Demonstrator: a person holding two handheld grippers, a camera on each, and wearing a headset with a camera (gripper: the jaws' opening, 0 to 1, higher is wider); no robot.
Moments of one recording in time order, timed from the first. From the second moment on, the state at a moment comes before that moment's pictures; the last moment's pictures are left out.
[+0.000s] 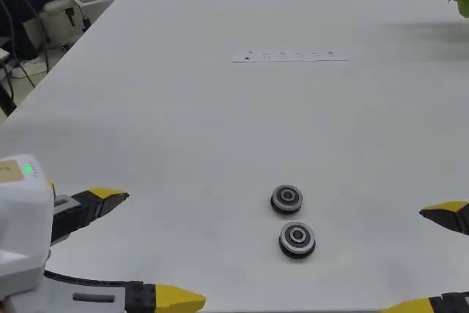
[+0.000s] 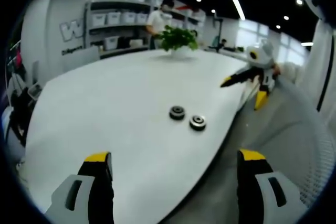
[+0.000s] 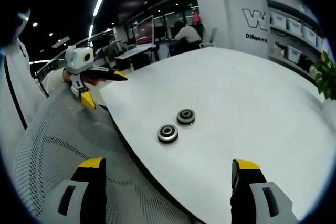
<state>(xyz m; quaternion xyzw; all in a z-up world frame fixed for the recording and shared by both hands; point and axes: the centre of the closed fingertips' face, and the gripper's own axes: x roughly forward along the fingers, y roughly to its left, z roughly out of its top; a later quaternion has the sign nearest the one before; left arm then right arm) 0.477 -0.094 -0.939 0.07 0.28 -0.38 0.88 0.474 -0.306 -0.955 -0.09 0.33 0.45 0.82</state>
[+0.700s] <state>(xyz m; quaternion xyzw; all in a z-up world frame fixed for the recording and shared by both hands) 0.479 -0.091 -0.939 0.06 0.28 -0.37 0.89 0.471 -0.304 -0.956 -0.08 0.34 0.47 0.82</state>
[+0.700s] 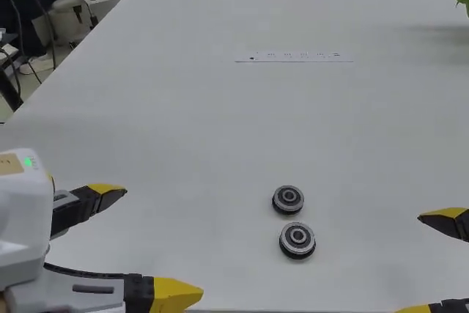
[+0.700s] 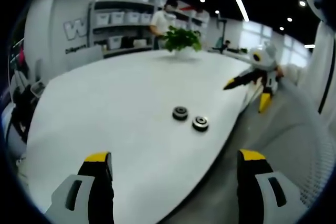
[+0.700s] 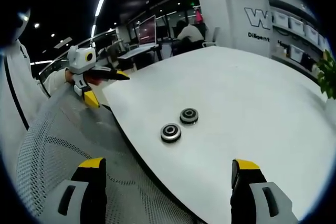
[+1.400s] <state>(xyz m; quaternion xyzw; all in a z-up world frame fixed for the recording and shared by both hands) 0.475 -0.096 -0.941 0.06 0.28 -0.39 0.88 0.478 -0.308 -0.954 -0.06 0.33 0.45 0.83</state>
